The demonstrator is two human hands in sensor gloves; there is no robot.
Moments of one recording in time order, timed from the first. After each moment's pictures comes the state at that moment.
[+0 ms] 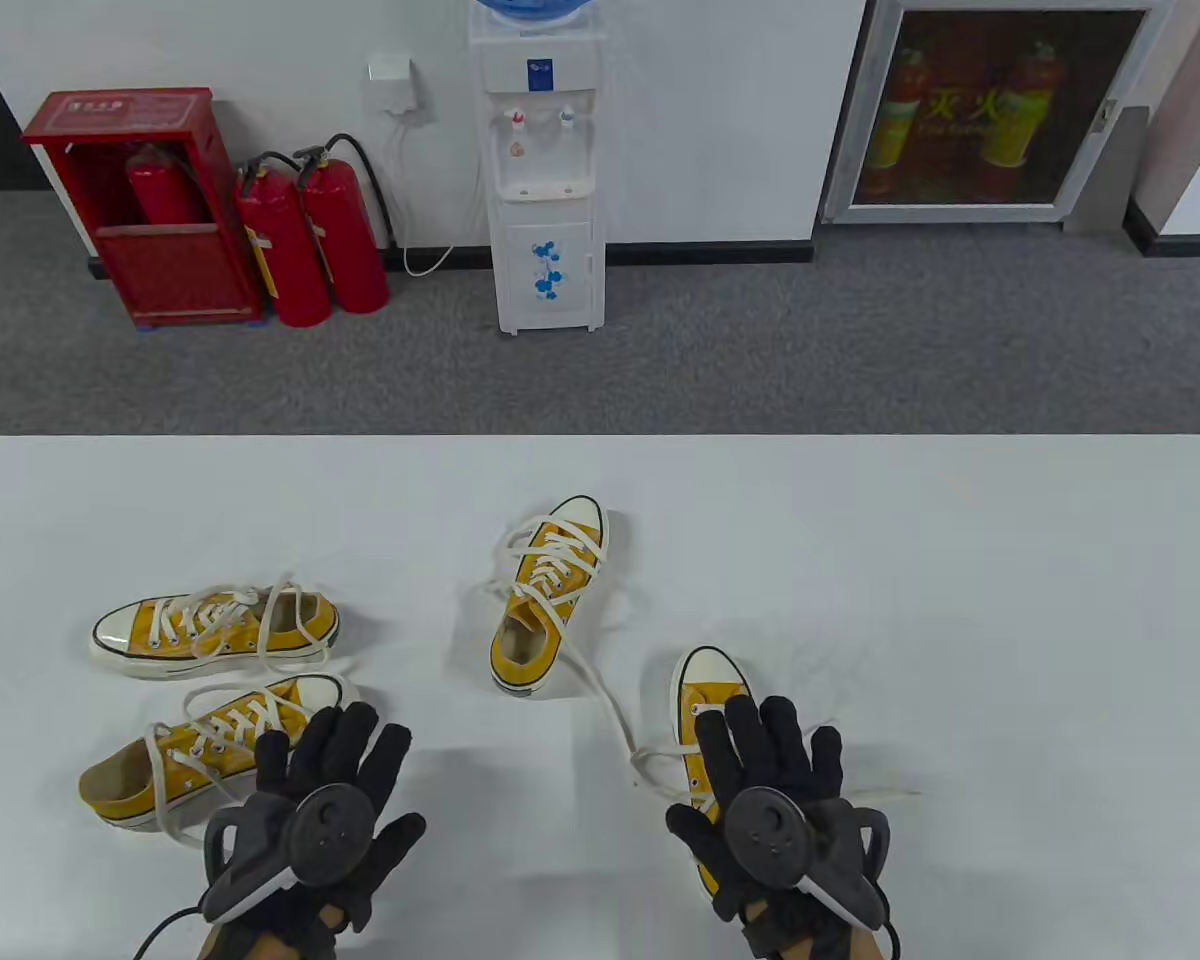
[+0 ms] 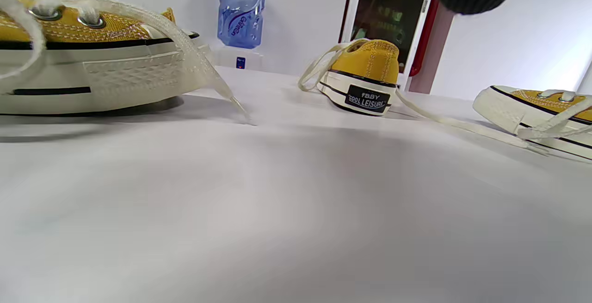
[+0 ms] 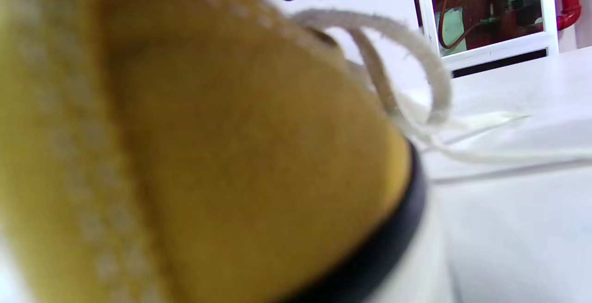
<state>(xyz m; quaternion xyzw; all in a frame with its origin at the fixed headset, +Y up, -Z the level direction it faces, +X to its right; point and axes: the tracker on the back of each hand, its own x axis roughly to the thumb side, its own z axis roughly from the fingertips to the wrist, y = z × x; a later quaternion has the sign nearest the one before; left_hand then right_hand) -0.261 -0.736 -0.239 -0.04 -0.13 0.07 0.99 0.126 -0.730 -0.236 0.09 -0.05 0.98 0.15</state>
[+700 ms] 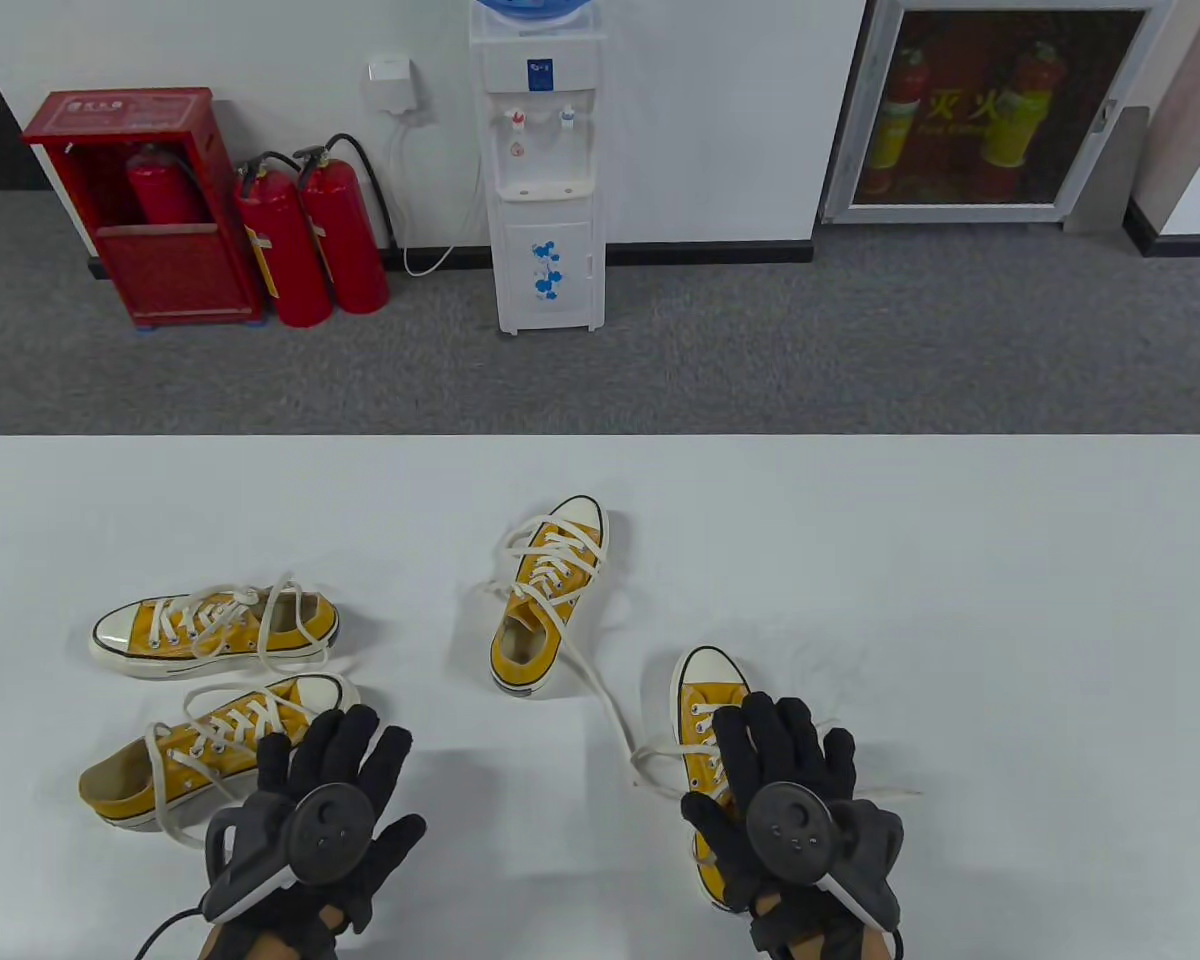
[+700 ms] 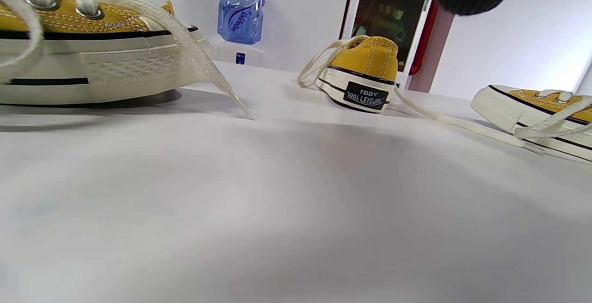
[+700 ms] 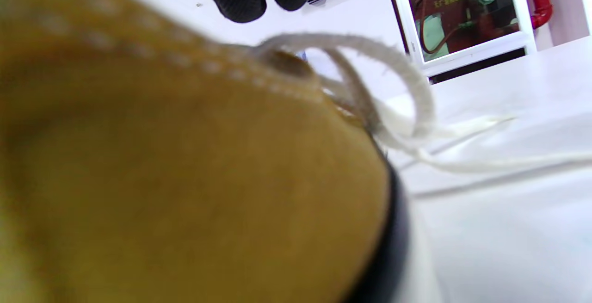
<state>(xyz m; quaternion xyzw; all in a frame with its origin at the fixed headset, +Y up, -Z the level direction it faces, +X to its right) -0.260 -0.736 -0.239 -0.05 -0.13 0.08 0.99 0.144 -0.730 -0.239 0.06 -0.07 0.98 0.19</state>
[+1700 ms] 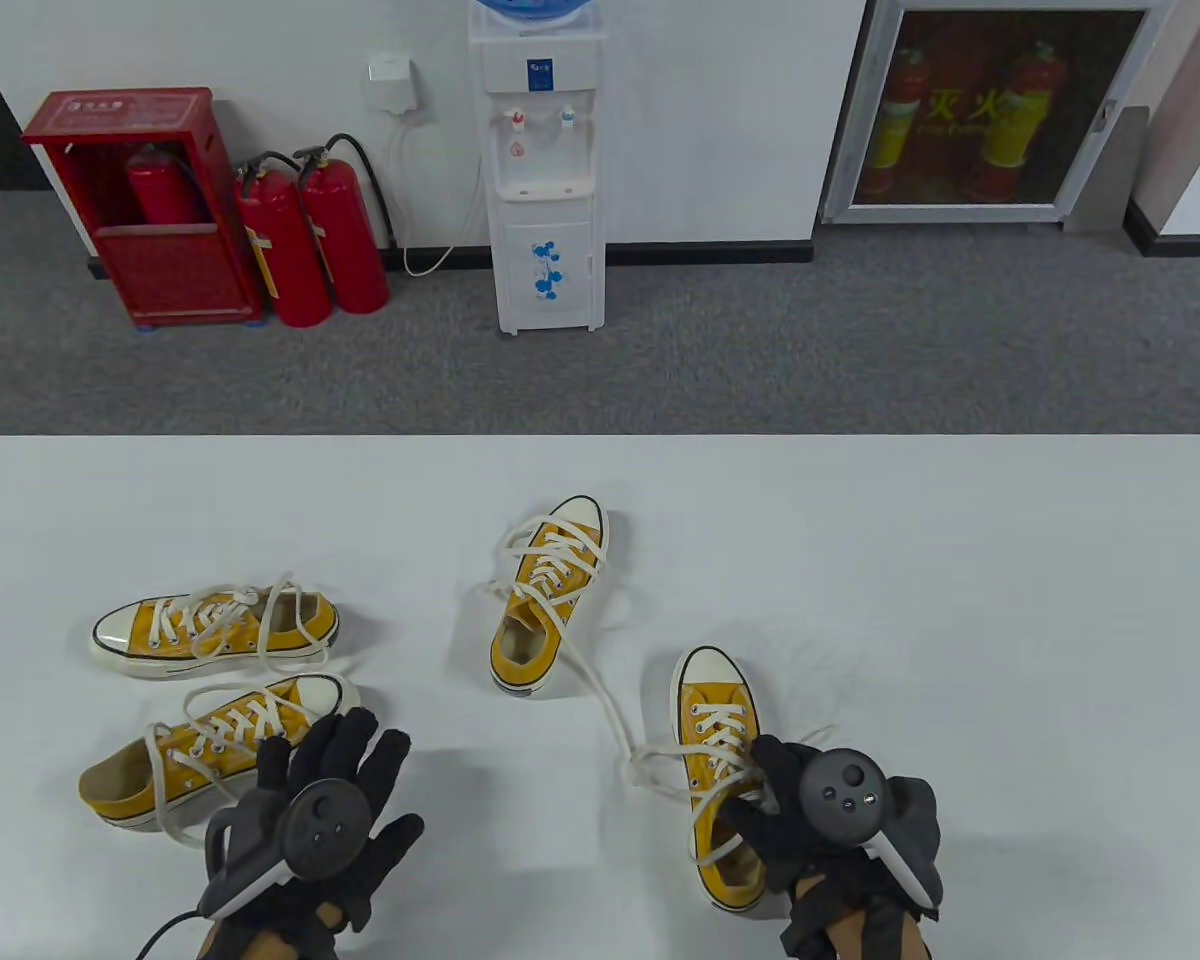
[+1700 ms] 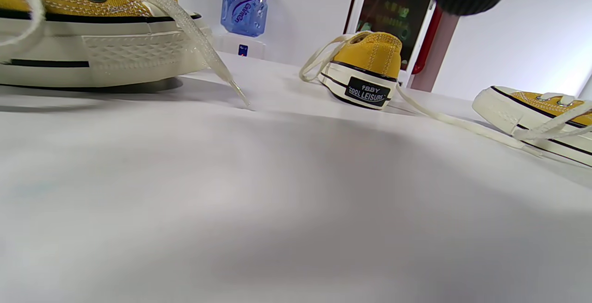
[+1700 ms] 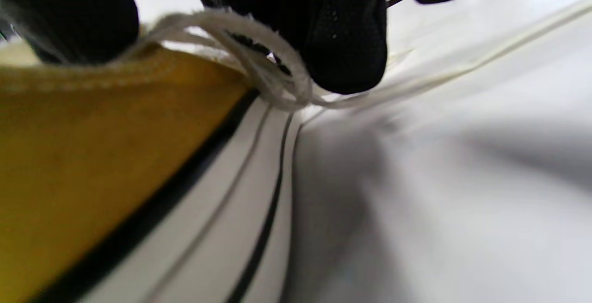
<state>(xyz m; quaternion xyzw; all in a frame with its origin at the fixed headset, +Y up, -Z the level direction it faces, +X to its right) -0.263 -0.737 -0.240 -0.06 -0.12 0.09 0.99 0.178 -0.752 -0.254 0.01 0.05 0.97 0.23</state>
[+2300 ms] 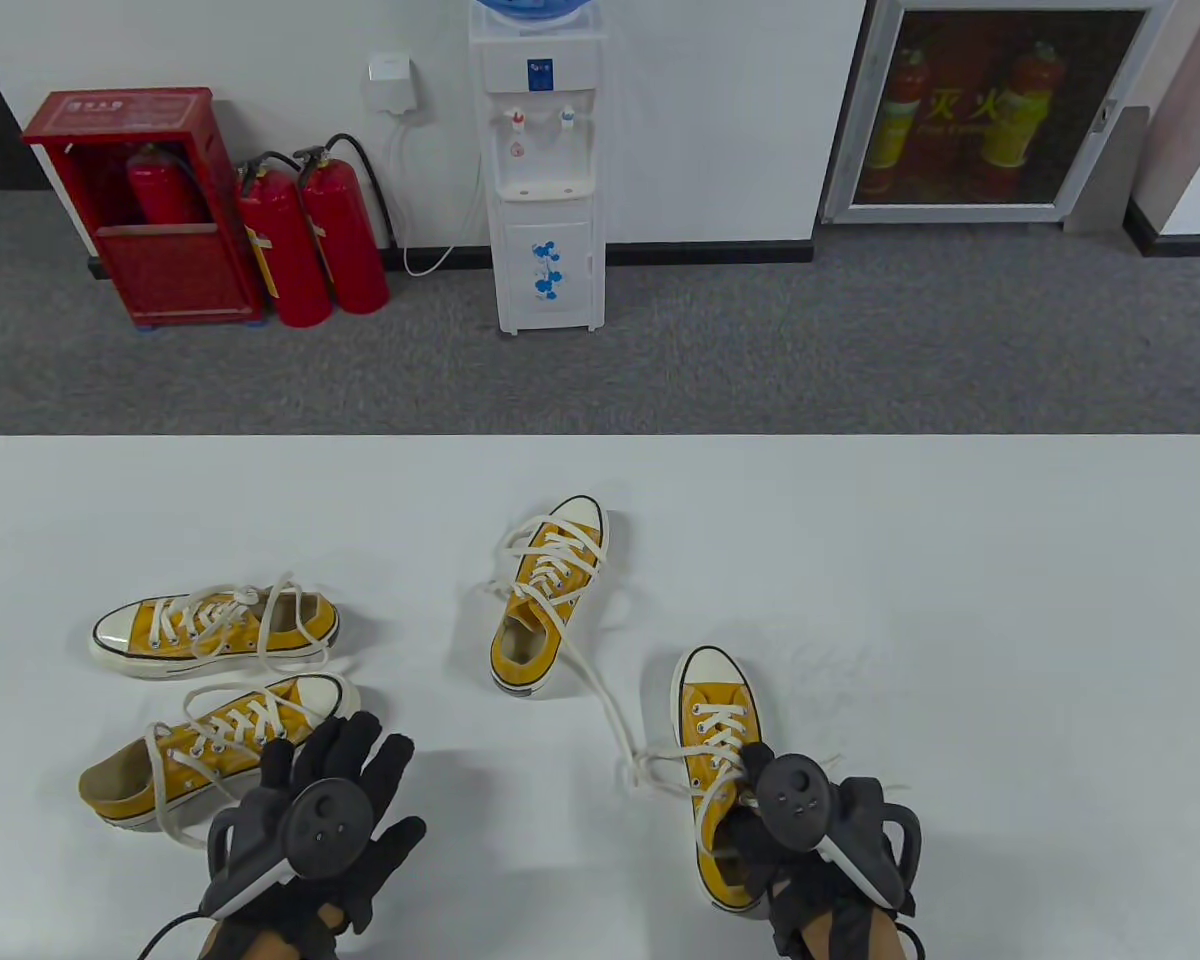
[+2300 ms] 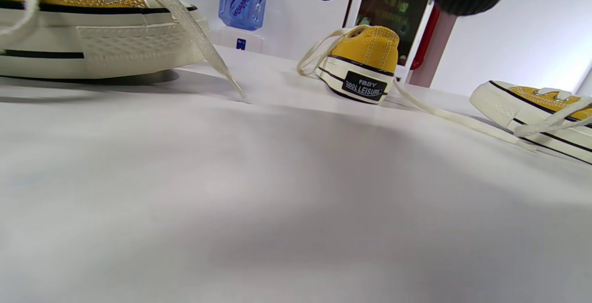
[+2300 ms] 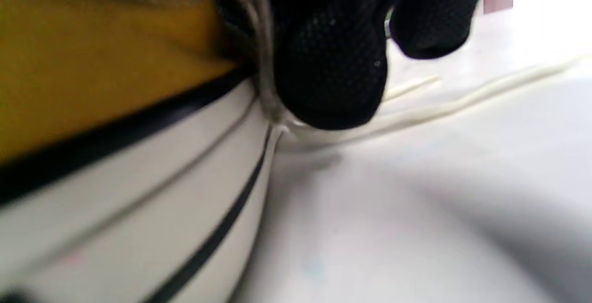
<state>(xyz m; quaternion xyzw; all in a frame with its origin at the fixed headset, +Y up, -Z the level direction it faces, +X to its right) -0.262 -0.738 -0.241 -0.07 -0.13 0.10 0.98 0.153 -0.750 -0.253 0.00 0.01 0.99 0.12</state>
